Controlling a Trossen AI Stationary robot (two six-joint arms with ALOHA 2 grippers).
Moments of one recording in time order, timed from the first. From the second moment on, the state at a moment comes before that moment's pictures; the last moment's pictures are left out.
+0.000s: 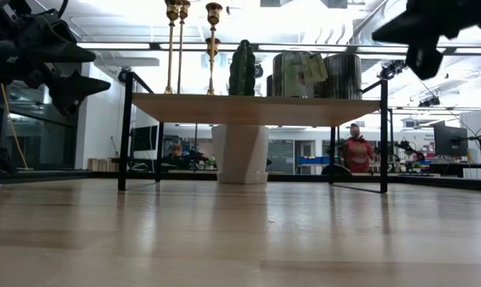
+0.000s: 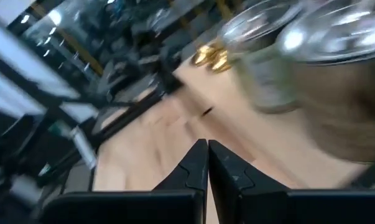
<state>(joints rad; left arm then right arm) -0.15 0.05 0.07 -0.10 -0.14 -0.48 0.32 0.55 0.45 -0.16 0.45 0.71</state>
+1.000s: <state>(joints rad) -0.15 0.05 0.07 -0.10 -0.14 -0.48 0.20 0.31 0.01 0.42 0.18 0.52</state>
